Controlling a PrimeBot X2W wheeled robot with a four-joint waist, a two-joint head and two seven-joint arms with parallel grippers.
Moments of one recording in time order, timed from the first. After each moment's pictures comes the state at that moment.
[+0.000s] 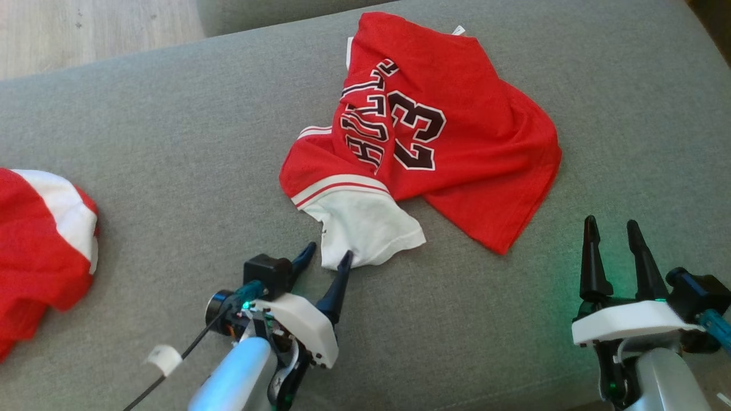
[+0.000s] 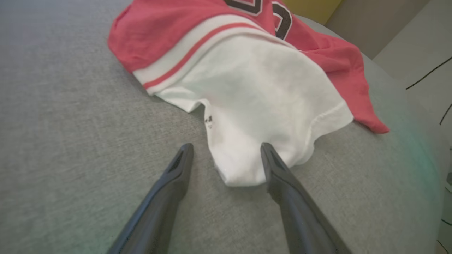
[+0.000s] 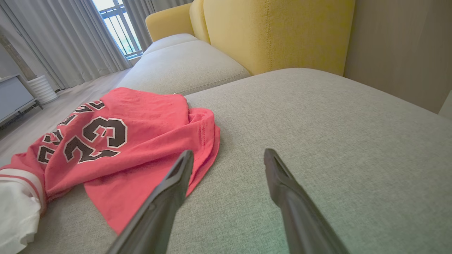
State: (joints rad) left arm -0.35 0.05 -0.55 0.59 -0.46 -0.10 -0.02; right arm -0.10 -0.04 -0.05 0.35 0.26 0.12 -0.25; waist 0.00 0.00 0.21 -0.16
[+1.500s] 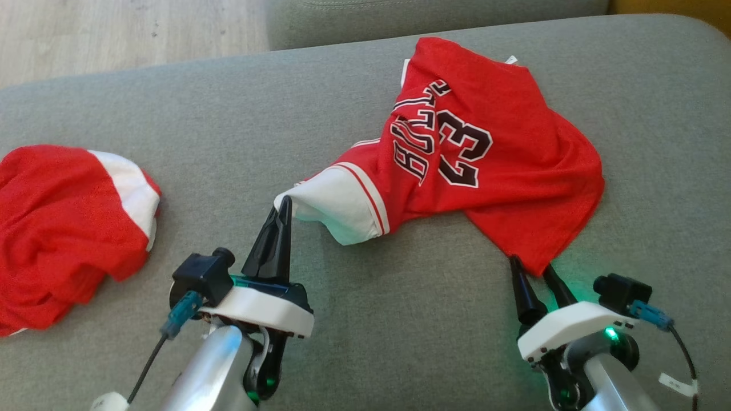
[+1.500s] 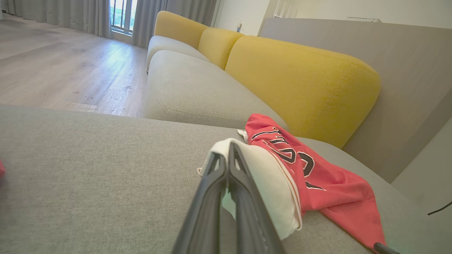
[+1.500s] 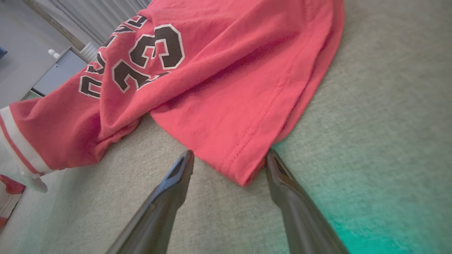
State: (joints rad) left arm -0.30 0.08 -0.45 0.38 -0.52 -0.06 -0.25; right arm -0.18 -0.05 0.18 0.63 0.58 0.12 -0.11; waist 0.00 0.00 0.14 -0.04
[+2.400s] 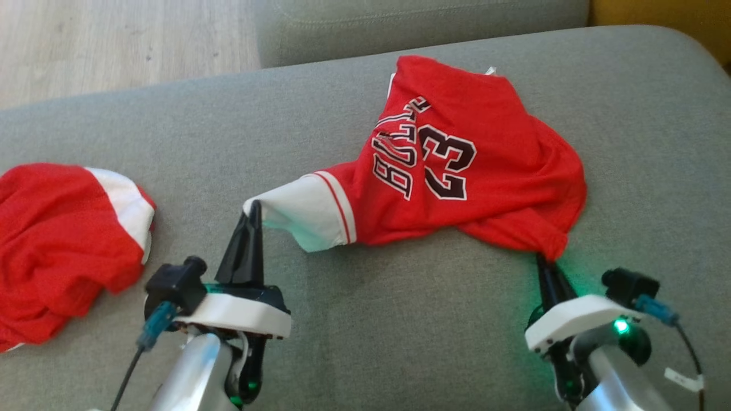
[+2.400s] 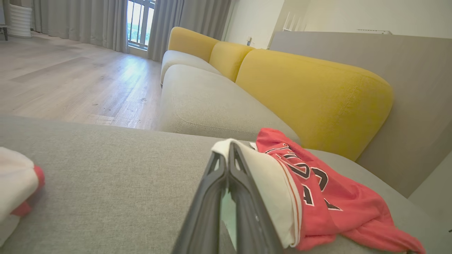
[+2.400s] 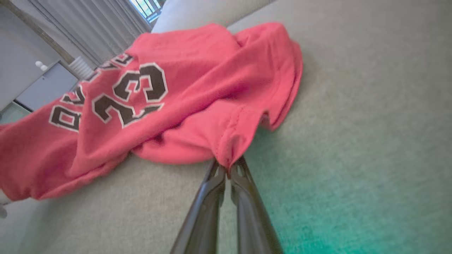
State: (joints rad) left arm -0.25 0.08 -0.35 0.37 -0.47 -0.06 -0.25; right arm -0.26 -0.05 0.17 0.77 0.54 0.12 -0.19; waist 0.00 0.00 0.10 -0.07
